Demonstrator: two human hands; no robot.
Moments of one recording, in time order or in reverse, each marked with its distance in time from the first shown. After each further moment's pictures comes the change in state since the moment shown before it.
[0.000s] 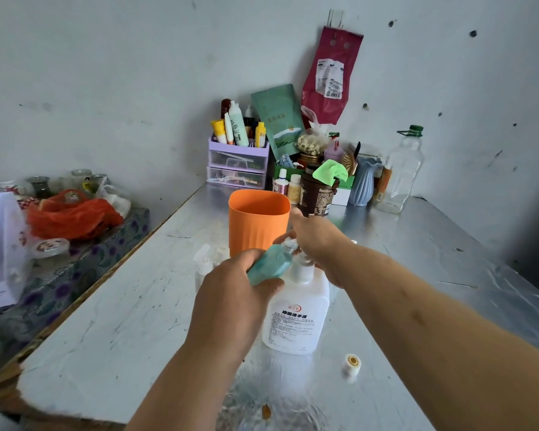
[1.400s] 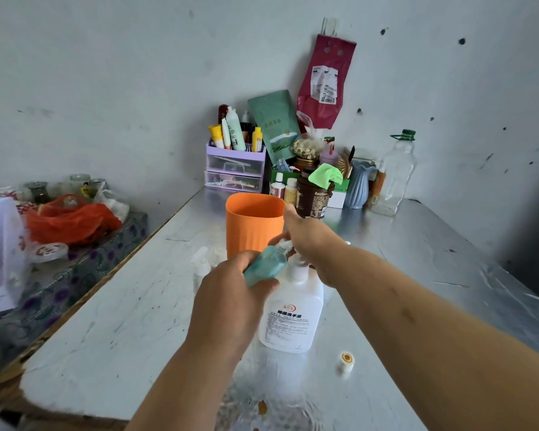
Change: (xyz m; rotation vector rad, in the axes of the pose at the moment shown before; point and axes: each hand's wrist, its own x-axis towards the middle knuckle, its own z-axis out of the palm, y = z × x) left_hand -0.004 0.003 0.001 0.002 0.017 0.002; right_hand -0.018 -0.007 -0.001 0.060 0.008 0.025
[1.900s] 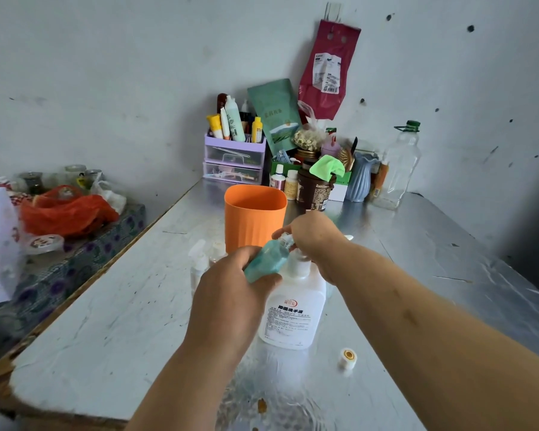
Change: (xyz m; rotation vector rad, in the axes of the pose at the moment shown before) left_hand 0.002 -0.004 0.005 -0.061 0.010 -0.002; right_hand 0.010 0.006 -0.004 -0.168 0.009 -0.120
